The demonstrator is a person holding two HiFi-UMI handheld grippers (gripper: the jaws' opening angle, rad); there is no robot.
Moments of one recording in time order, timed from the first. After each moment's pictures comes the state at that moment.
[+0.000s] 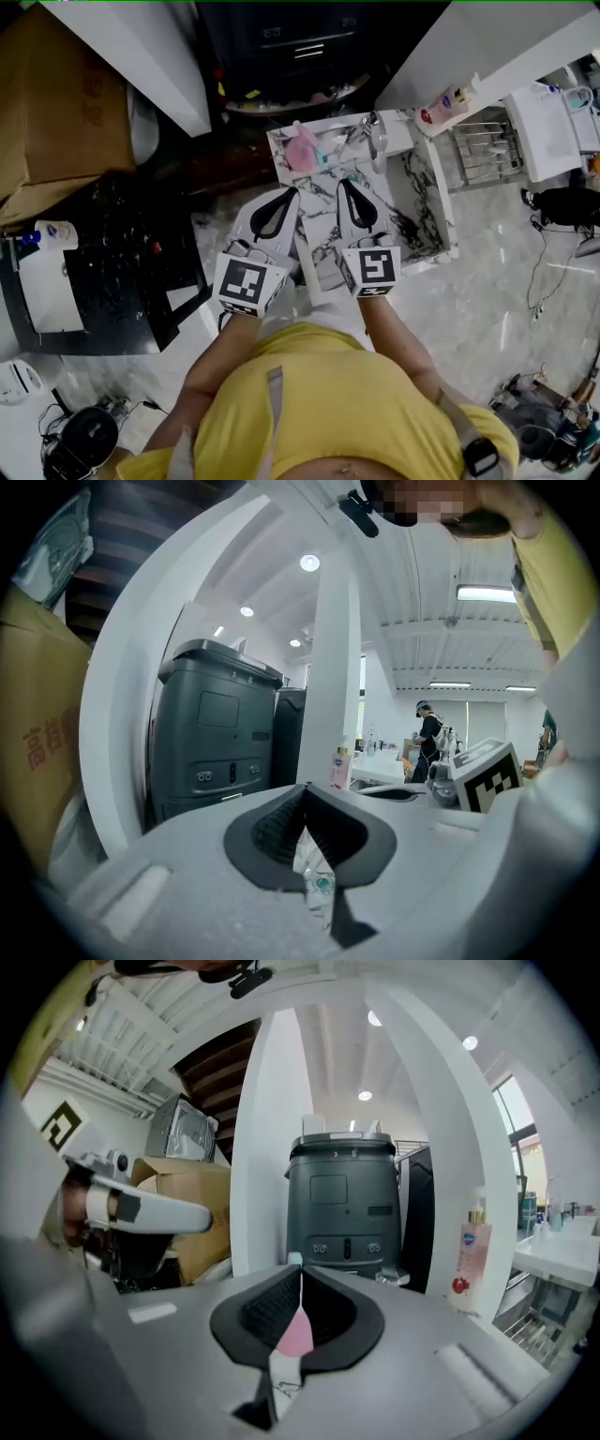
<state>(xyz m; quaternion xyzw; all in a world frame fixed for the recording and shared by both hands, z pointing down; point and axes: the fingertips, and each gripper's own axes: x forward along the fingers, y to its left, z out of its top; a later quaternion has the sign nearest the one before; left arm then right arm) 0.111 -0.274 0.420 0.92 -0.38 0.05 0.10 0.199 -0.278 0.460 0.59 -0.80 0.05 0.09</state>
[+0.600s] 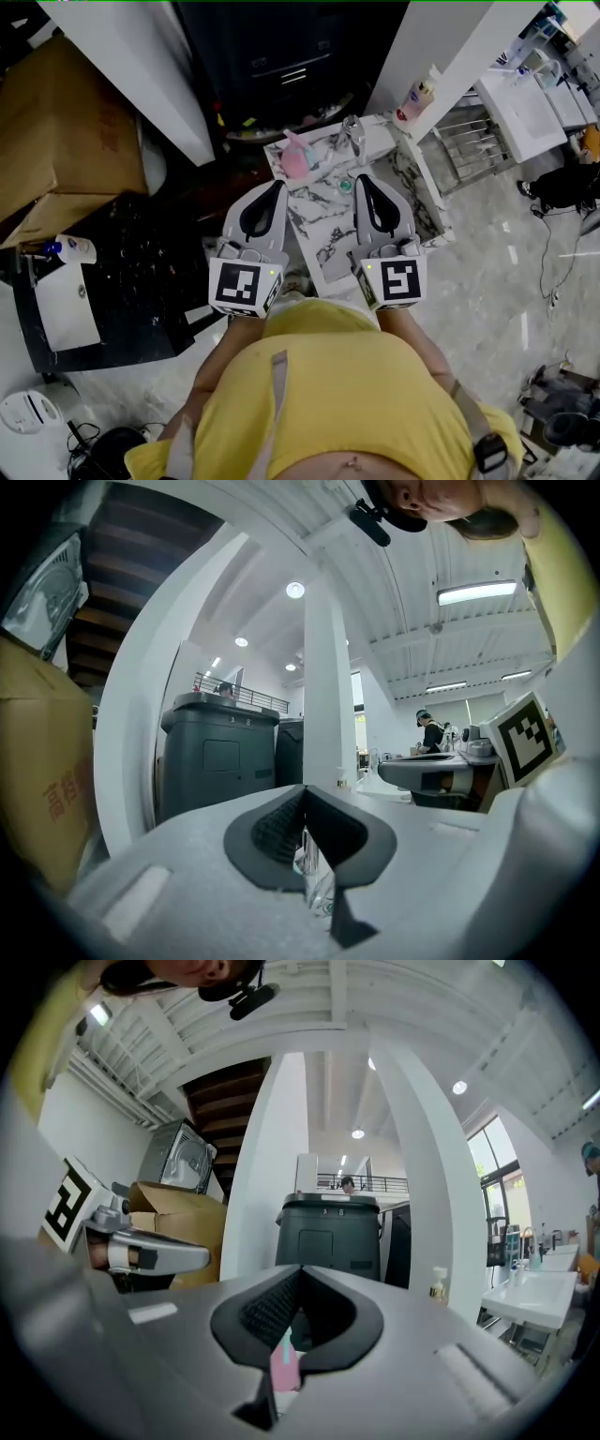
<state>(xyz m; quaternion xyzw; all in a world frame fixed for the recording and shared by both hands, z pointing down) 0.096 -0.241 0.328 0.92 -0.40 0.00 0.02 0.212 -0.215 0.316 0.63 -0.78 -0.03 0.03</state>
